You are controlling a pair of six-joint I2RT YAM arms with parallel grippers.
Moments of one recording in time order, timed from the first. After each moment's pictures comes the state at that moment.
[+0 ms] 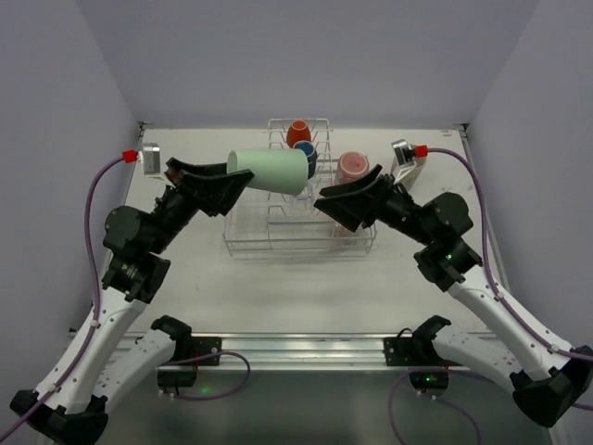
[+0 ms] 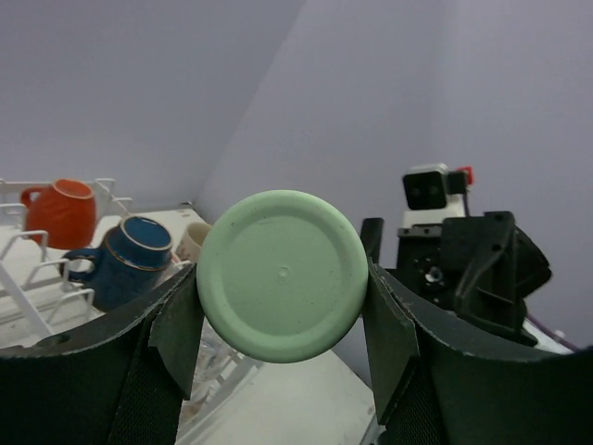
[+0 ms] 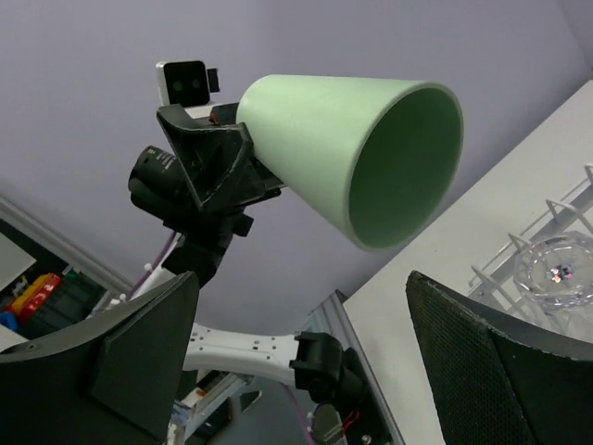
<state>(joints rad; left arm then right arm) -0.41 0.73 0.88 0.23 0.31 -0.73 0.61 0.89 0.89 0.31 -0.50 0.92</state>
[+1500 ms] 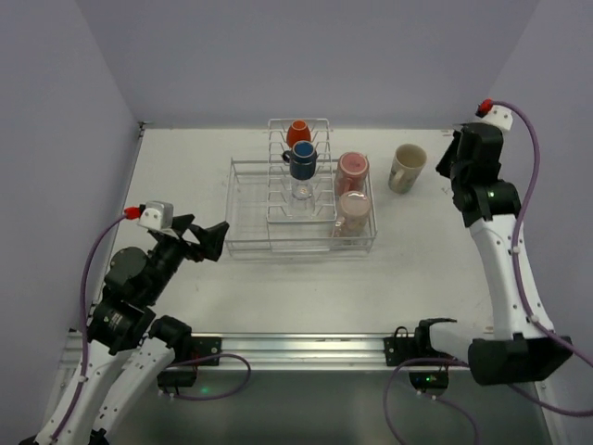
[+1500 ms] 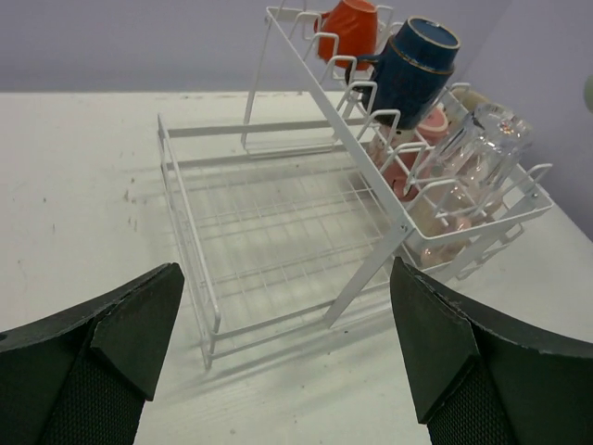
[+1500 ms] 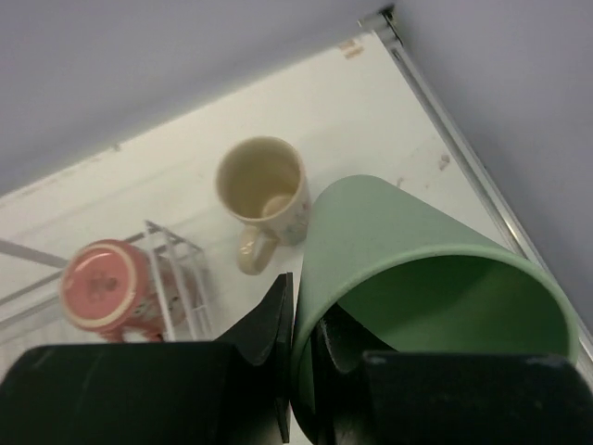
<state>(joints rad) -0.42 0.36 0.68 -0.33 -0.01 -0.28 0.09 1.13 1.37 -0.61 0.36 0.33</state>
